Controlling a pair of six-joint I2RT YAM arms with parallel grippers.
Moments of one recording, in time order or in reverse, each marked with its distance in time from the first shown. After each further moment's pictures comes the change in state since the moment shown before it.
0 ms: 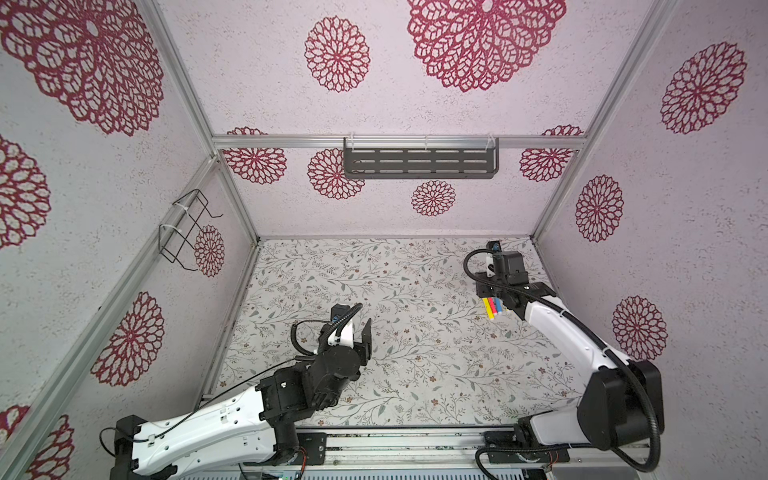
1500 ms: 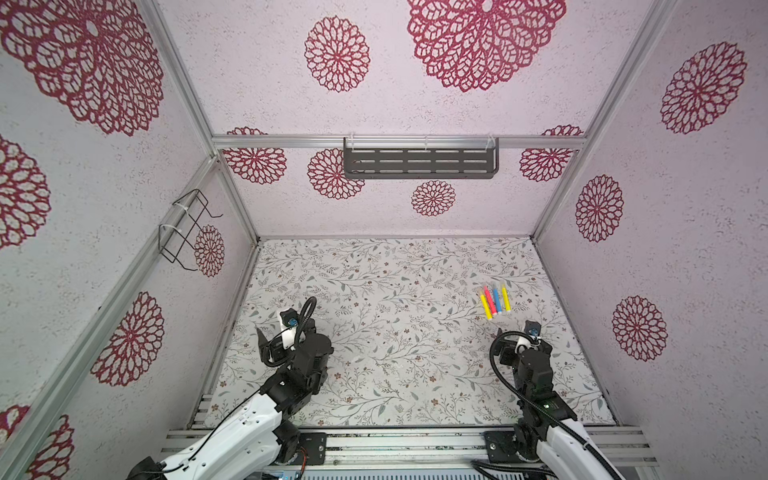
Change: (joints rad) left arm 0.561 -0.067 -0.438 0.378 -0.378 0.250; right arm 0.001 -0.892 -1.008 0.488 0.254 0.061
